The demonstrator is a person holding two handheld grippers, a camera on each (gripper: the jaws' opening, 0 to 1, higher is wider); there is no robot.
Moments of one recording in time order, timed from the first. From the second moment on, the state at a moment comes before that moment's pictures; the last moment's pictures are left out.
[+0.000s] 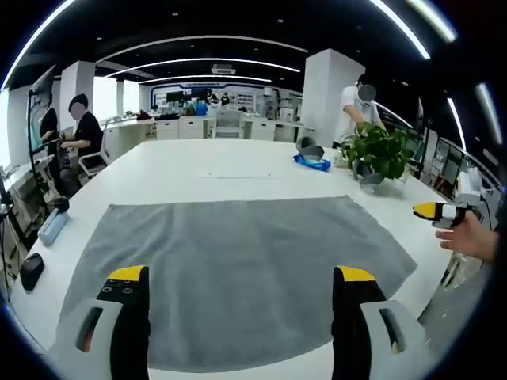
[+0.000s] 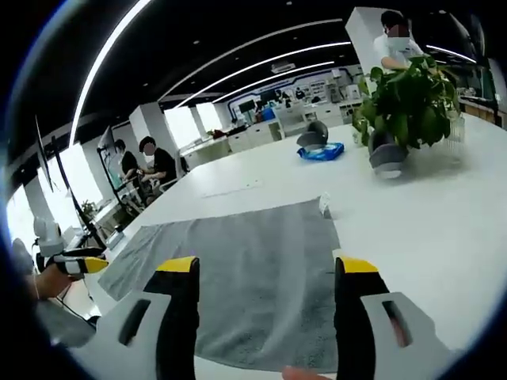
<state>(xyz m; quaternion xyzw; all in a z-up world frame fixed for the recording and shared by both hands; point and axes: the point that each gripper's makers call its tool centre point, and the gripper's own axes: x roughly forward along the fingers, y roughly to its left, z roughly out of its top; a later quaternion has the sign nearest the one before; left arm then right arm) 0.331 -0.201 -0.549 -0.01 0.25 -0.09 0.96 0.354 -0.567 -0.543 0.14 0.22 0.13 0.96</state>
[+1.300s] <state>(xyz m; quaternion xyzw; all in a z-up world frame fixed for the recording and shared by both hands) 0.330 -0.199 -0.553 0.00 0.27 -0.09 0.96 0.354 -0.571 -0.549 0.14 0.23 0.13 0.95</state>
